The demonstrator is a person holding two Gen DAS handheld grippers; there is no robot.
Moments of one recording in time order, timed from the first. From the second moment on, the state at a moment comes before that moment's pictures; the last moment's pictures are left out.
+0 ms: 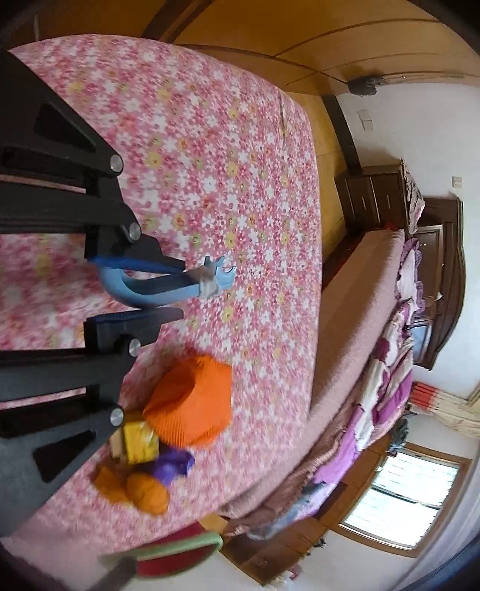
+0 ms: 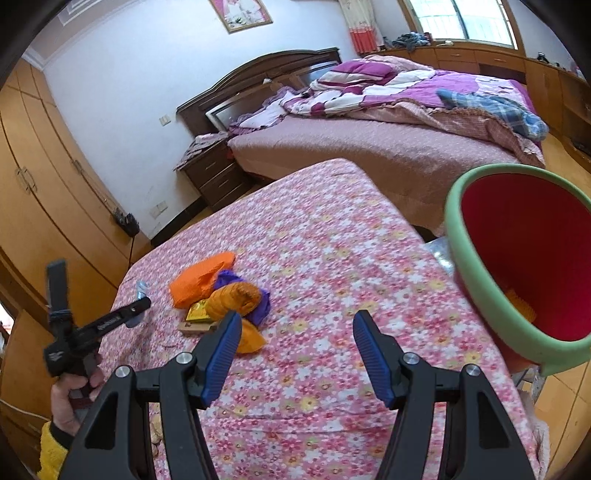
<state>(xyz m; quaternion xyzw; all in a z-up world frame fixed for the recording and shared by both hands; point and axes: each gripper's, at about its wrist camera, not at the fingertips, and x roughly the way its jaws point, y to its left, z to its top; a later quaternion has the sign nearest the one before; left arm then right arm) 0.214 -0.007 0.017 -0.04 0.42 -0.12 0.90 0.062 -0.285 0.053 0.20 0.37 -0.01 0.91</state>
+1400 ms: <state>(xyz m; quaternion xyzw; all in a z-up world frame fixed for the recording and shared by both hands) 0.079 -0.020 0.059 -0.13 0.38 -0.17 0.90 0.010 -0.268 0.056 0.21 0.33 0.02 0.92</state>
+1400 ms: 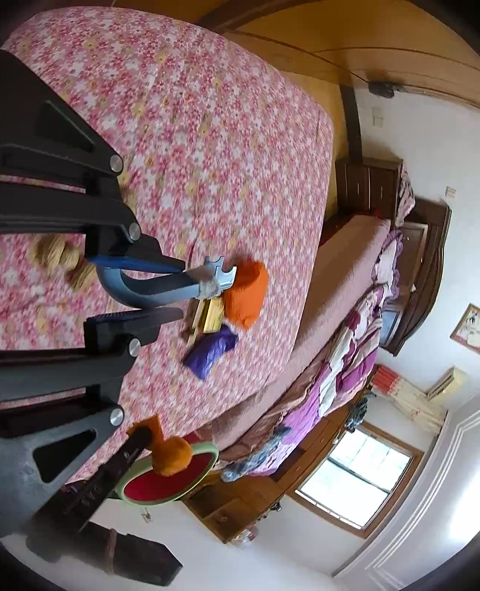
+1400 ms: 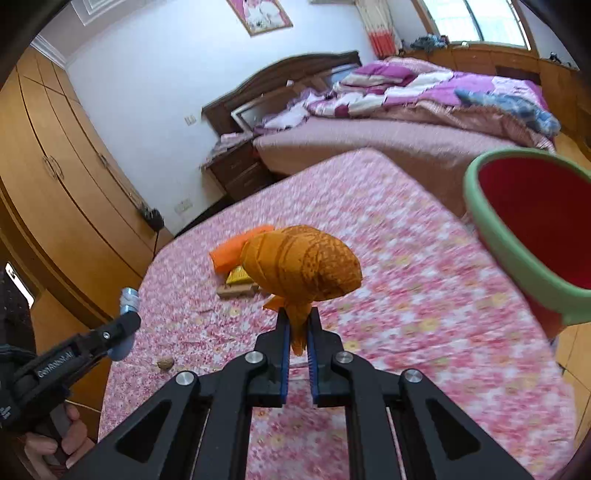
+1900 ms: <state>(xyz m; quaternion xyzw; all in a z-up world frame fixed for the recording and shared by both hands) 0.048 -0.092 0.096 -0.09 0.36 -0.26 0.89 -0.047 -0.333 0.090 0.23 0.27 -0.04 0.94</state>
